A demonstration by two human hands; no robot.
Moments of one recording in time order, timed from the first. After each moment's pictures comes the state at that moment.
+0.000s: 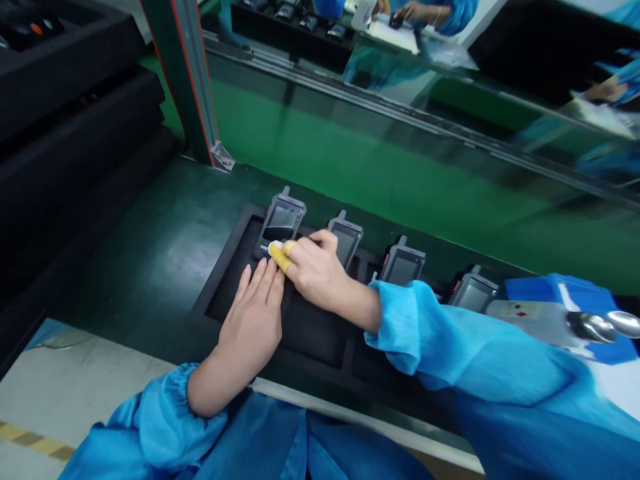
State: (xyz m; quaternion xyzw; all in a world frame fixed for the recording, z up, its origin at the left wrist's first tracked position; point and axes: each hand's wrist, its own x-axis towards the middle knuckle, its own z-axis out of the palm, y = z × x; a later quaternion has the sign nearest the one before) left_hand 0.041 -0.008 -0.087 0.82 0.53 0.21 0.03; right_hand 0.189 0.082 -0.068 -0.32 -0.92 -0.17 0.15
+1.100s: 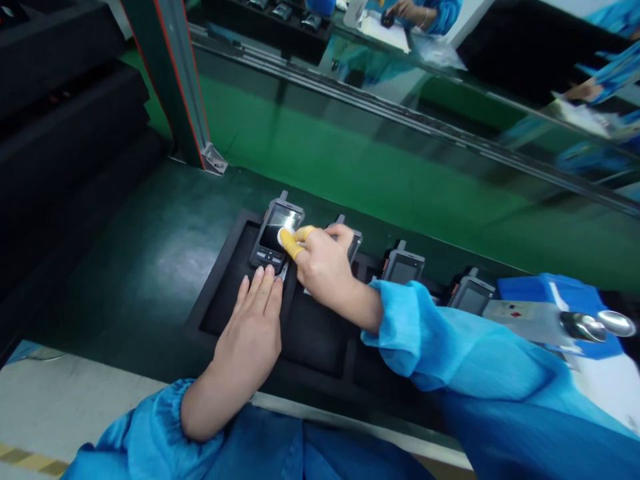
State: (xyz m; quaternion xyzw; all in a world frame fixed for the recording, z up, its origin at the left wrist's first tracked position) left_hand 0.040 -0.005 -0.085 0.83 0.52 0.21 0.02; right_hand 0.191 0.086 -0.072 -0.42 -0.87 -0.20 0.18
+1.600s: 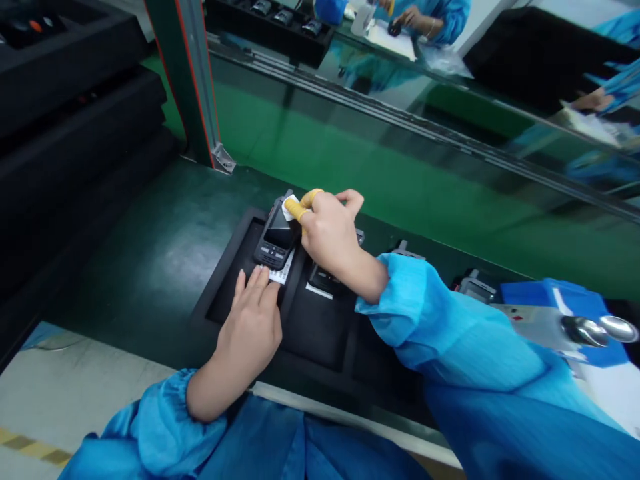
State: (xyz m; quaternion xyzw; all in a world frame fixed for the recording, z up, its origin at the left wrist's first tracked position) left_hand 0.040 -0.006 -0.082 0.79 0.55 0.27 0.05; right_hand 0.182 0.119 -0.049 -0.51 -0.84 -0.10 0.13
